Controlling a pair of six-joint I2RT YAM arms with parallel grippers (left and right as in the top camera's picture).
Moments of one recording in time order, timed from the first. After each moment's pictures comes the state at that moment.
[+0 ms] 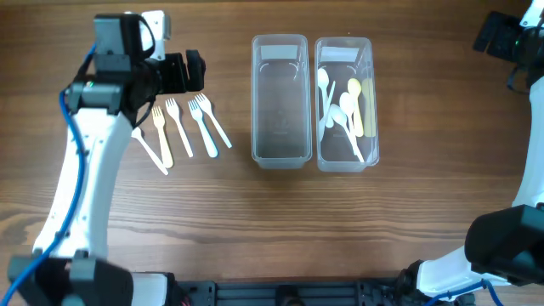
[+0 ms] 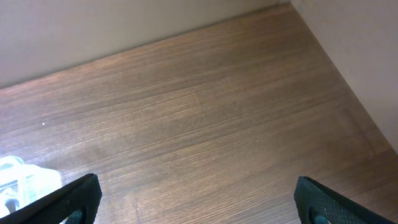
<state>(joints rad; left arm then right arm) -0.05 1.56 1.46 -0.77 0.19 -0.13 -0.33 1.74 1.78 -0.83 0.06 0.00</state>
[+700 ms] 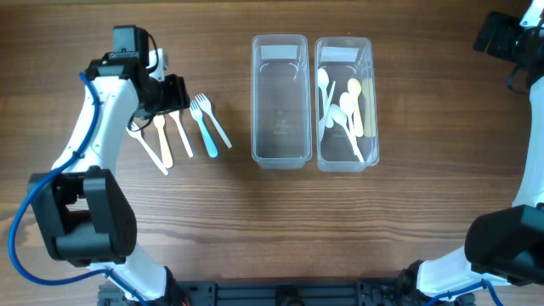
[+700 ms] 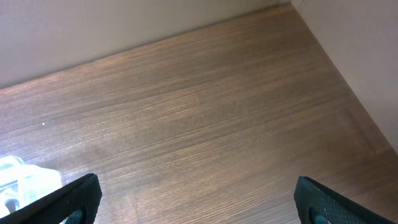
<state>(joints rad) 0.04 1.84 1.46 -0.89 0.16 -0.20 -0.33 1.74 1.78 -0.83 0.06 0.00</state>
